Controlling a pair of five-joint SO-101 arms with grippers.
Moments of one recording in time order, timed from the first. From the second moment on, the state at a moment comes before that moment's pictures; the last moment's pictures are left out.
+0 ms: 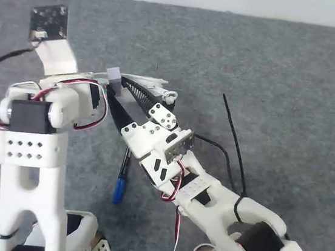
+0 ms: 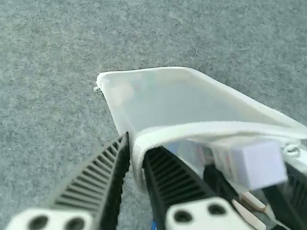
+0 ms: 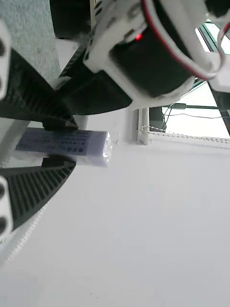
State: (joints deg) left arm -7.9 -34.4 17.6 83.1 15.1; right arm -47.1 -7.9 63.9 -67.3 3.7
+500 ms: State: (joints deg) left arm -7.9 -34.4 17.6 83.1 15.1; right arm -48.3 -8.9 67.6 -68.0 6.7
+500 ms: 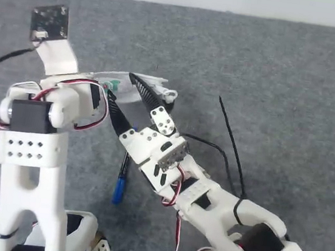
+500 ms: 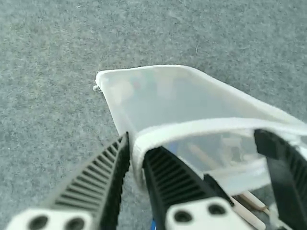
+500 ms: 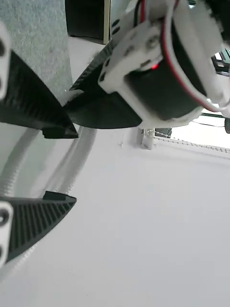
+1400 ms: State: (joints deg) left arm -7.6 -34.4 17.6 83.1 15.1; right arm -43.4 -52.1 71.8 -3.3 6.7
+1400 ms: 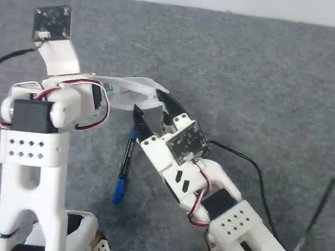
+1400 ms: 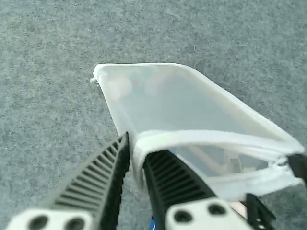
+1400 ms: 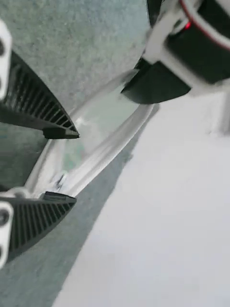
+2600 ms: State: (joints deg) left arm -20.7 -34.3 17.7 82.6 15.9; right arm -40.7 -25.8 56.0 32.0 6.8
